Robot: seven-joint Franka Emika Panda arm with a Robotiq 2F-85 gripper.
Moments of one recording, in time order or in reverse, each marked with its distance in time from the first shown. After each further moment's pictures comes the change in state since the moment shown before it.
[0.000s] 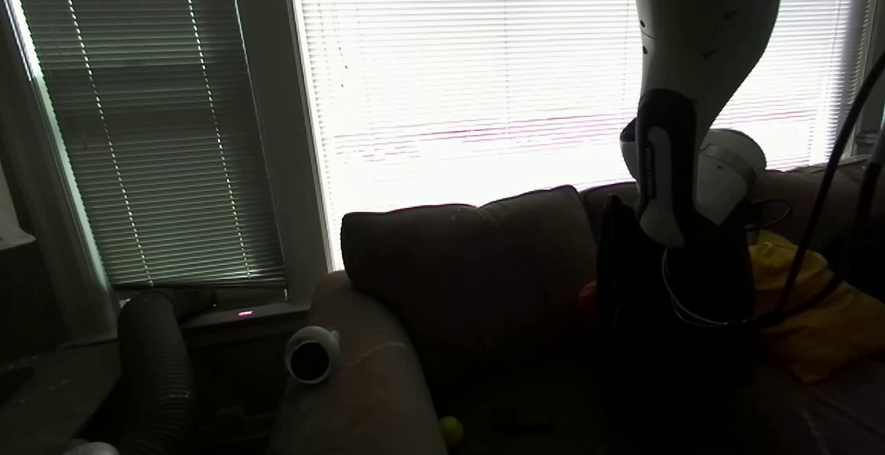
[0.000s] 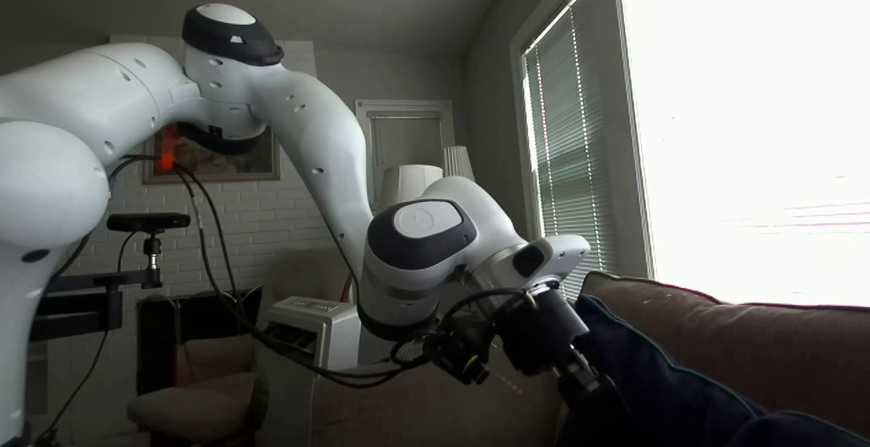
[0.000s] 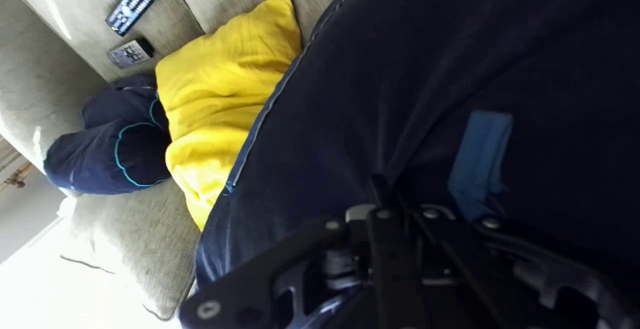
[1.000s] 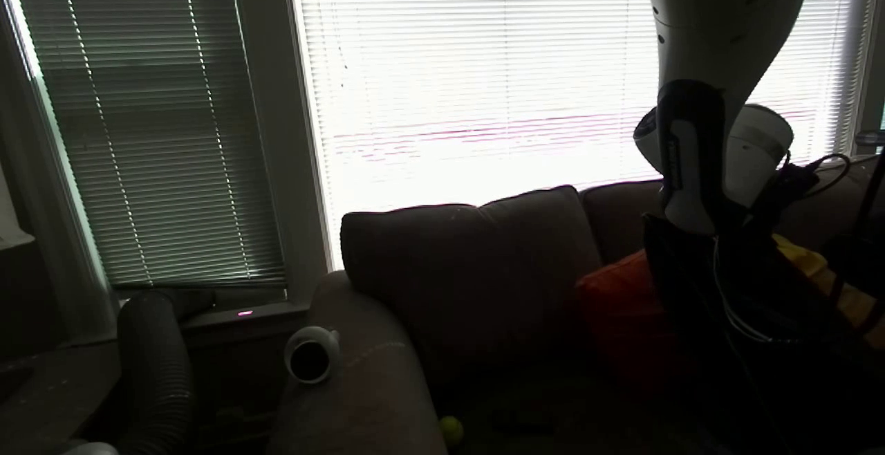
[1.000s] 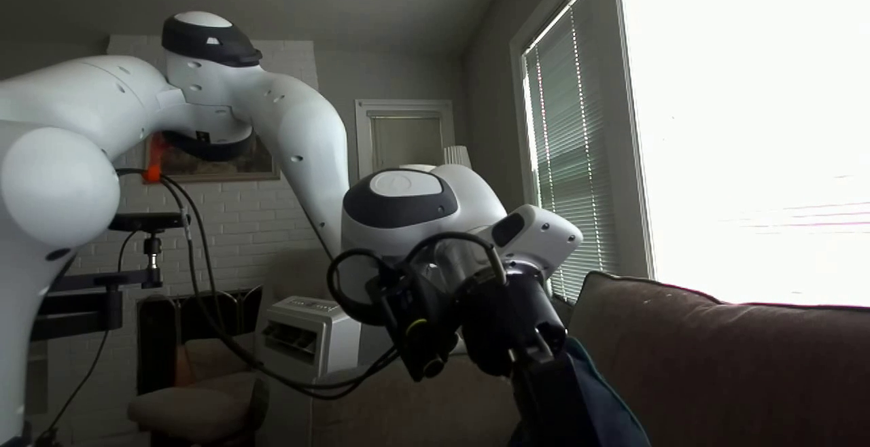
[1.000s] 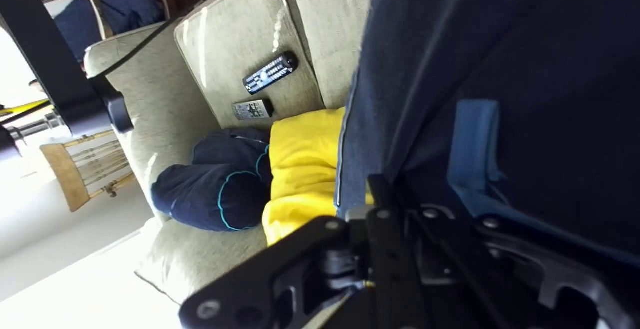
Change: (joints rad) arm 0.147 0.061 -0.176 -0.086 -0.072 -0.275 -0.133
